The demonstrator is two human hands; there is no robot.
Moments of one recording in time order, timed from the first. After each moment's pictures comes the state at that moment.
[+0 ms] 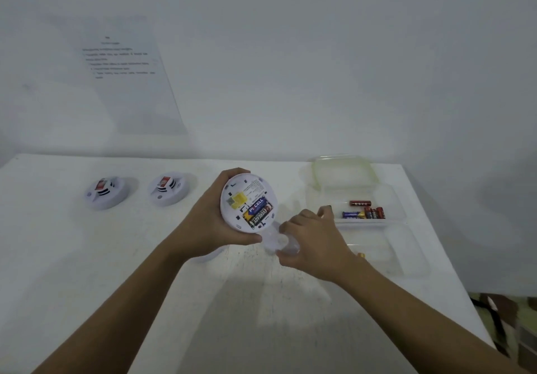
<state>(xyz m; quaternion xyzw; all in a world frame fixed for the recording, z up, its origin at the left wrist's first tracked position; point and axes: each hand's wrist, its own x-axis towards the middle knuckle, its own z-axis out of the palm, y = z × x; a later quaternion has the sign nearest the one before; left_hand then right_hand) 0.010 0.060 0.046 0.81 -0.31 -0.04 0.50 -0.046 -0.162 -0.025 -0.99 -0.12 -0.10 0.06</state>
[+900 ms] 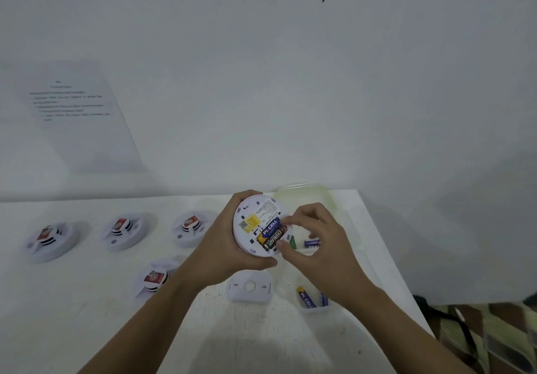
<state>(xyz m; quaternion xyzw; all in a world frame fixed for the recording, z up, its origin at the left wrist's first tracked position) 0.004 -0.025 0.058 0.75 -0.35 -0.08 0.55 -0.090 -0.206 0.053 -0.87 0.01 -0.23 0.44</state>
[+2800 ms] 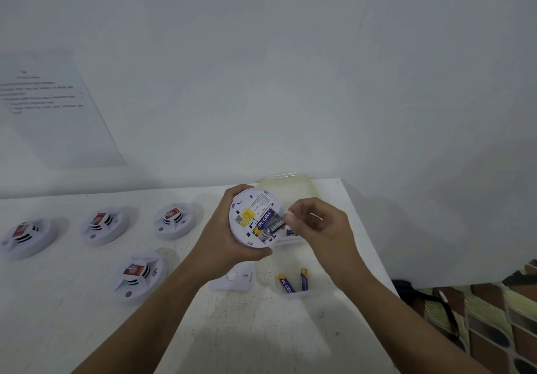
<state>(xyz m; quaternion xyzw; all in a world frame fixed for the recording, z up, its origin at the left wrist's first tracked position) -0.009 -0.057 0.040 0.75 -0.34 -0.06 0.56 -0.102 -0.239 0.048 -0.71 0.07 -0.21 0.67</state>
